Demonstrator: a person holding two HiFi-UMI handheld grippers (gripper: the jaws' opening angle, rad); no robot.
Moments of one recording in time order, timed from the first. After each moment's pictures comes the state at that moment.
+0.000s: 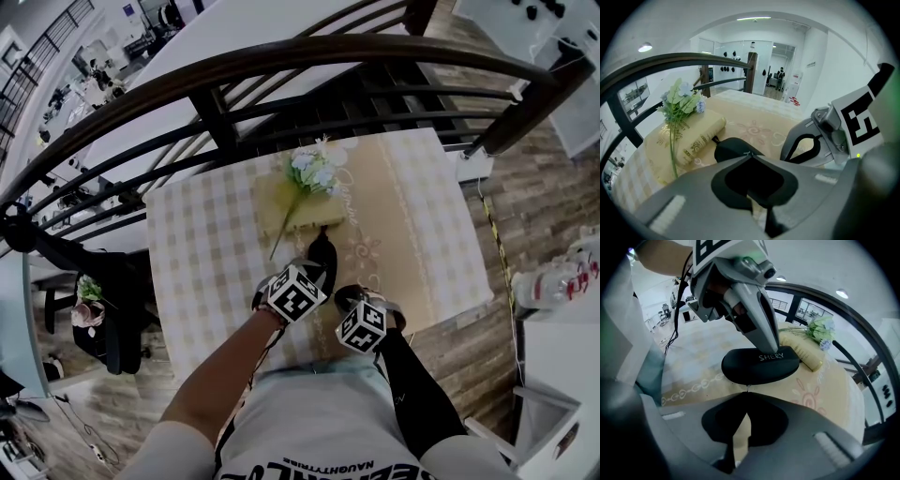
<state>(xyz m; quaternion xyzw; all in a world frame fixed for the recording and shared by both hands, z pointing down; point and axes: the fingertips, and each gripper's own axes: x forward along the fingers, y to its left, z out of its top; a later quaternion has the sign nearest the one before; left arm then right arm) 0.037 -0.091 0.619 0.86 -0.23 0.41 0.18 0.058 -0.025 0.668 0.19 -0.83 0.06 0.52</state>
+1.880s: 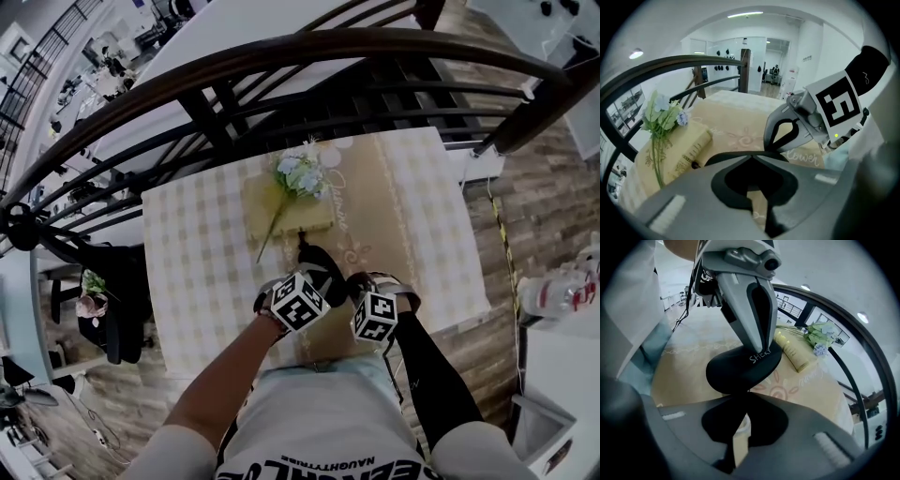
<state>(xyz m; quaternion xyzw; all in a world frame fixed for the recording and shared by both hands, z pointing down) 0.084 -0.097 0.619 0.86 -0.21 0.44 0.15 0.116 -0.073 0.671 0.10 -0.83 -0.06 0.55</state>
